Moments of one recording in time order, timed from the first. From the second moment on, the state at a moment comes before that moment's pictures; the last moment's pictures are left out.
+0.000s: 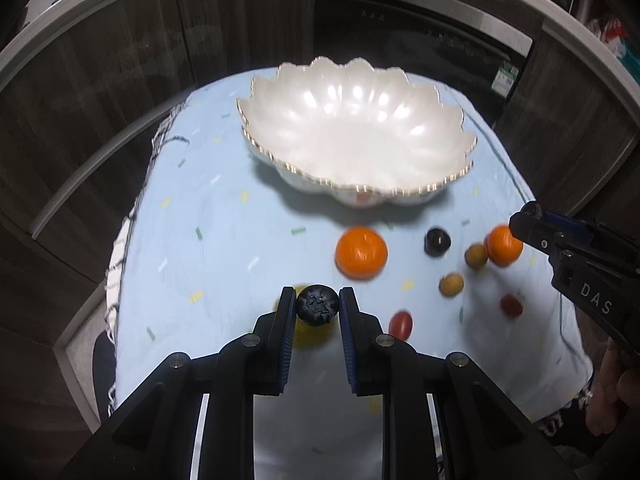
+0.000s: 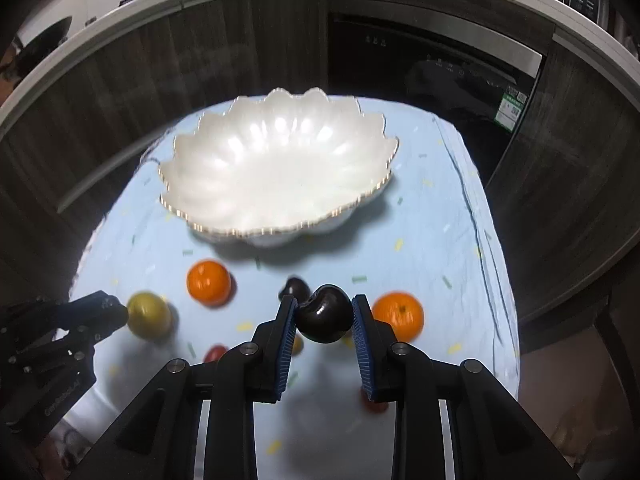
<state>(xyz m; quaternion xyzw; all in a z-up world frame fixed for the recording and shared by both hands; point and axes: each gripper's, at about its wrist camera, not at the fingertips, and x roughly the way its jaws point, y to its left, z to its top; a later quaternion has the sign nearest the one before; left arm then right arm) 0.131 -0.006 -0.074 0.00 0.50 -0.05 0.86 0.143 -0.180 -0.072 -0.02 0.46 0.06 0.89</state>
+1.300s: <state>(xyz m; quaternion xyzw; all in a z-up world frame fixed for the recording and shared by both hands) 0.266 -0.006 -0.046 0.02 0.46 -0.06 0.88 0.262 -0.188 -0.048 -0.01 0.42 0.03 0.91</state>
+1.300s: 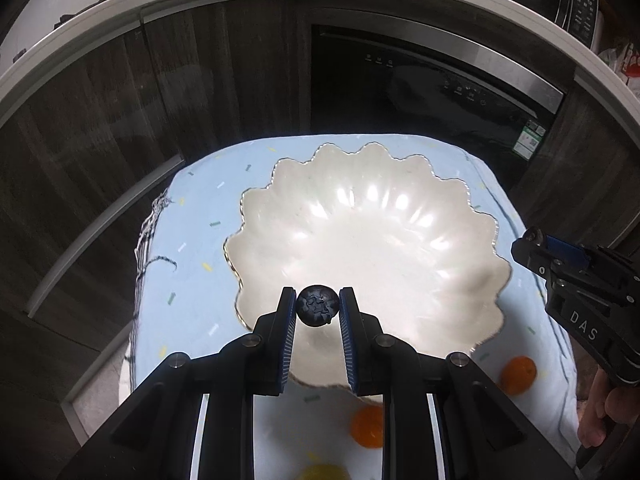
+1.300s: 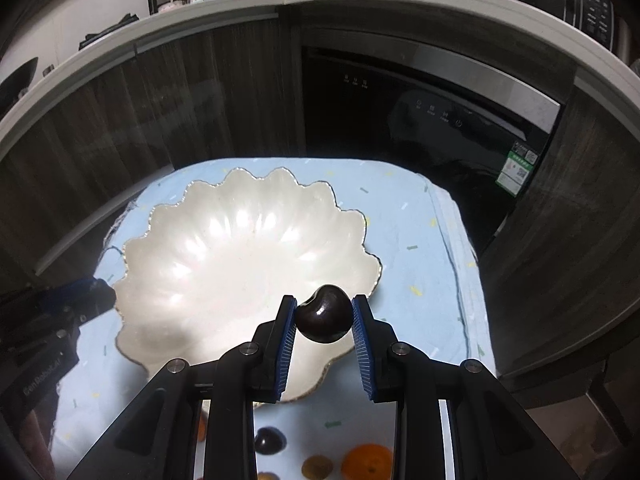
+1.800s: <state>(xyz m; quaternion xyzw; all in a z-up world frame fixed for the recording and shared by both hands) 0.295 -0.005 -0.072 0.04 0.47 -0.06 0.88 0.297 -0.179 -0.080 -0.04 0.45 0.02 0.89</state>
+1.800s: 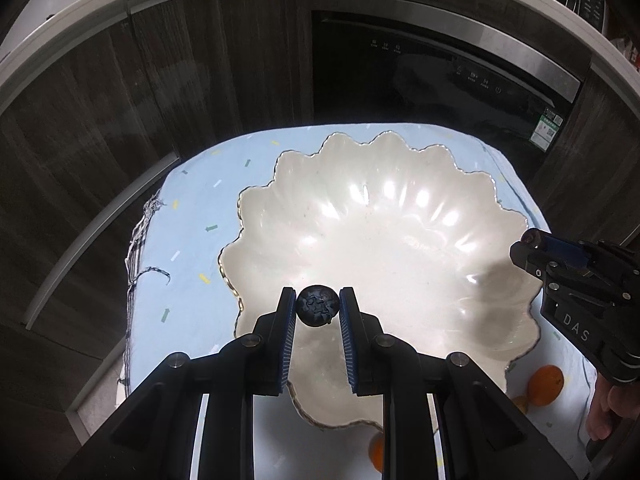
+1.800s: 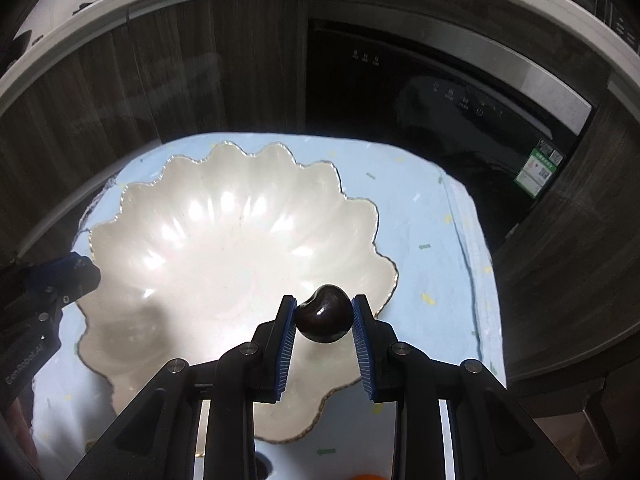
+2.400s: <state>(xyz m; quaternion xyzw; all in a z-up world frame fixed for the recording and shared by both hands) 0.290 -0.002 -0.059 0.06 0.46 -0.04 0.89 0.298 -0.175 -0.071 -0.07 0.44 0.01 0.90</state>
